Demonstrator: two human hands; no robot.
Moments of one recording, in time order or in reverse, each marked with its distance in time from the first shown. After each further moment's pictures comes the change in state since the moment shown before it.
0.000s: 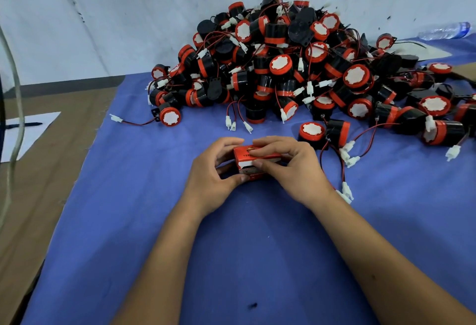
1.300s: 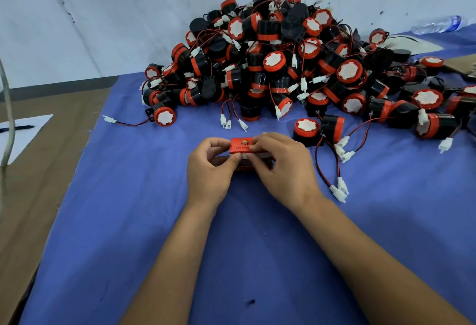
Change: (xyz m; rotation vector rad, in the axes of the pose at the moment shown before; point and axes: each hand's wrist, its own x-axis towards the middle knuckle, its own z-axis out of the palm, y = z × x) left_hand 0.006 0.006 0.026 -0.165 0.367 -0.213; right_hand -0.006 -0.009 0.013 -0.519 0.165 -0.288
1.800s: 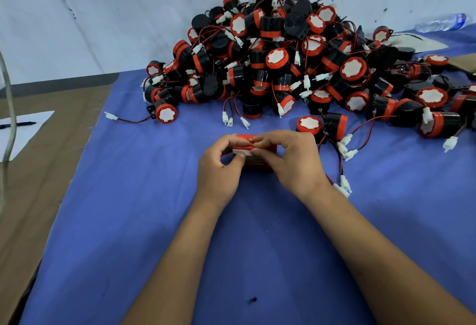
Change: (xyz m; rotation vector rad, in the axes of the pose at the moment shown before) left_hand 0.000 -0.001 0.006 0.111 -0.155 0.189; right_hand 0.011 0.008 -0.007 0.216 -0.051 0.105
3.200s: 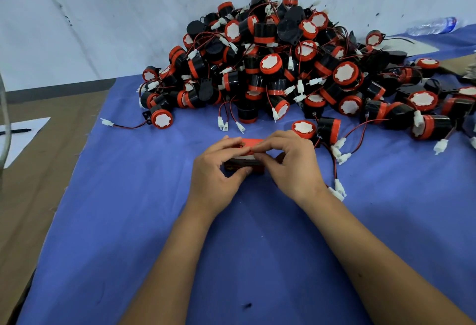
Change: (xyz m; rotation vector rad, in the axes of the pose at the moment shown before) left_hand 0.000 -0.003 -0.010 0.258 -0.078 0.198; right_hand -0.004 0.000 -0.010 -0.062 0.021 -0.020
